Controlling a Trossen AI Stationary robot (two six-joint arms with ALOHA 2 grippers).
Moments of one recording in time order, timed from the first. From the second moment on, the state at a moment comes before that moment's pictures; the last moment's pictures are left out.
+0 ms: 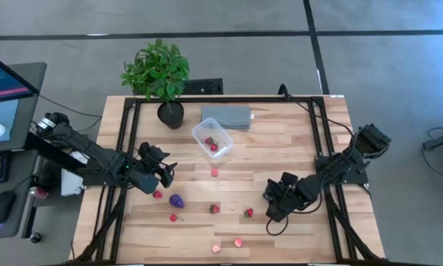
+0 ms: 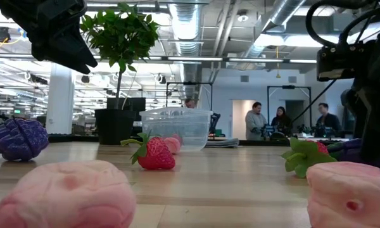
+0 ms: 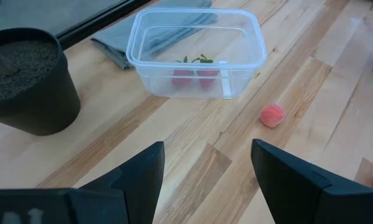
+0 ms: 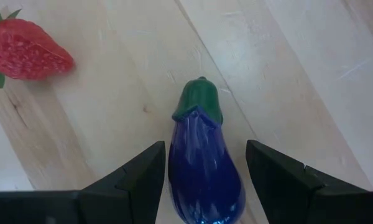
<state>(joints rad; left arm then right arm) -0.49 1.01 0.68 -0.71 -0.82 -0.99 0.62 1.59 0.76 -0.52 0.28 1.04</state>
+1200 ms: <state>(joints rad) -0.49 1.01 0.68 -0.72 -0.82 -0.99 0.57 1.59 0.76 -0.52 0.26 1.01</state>
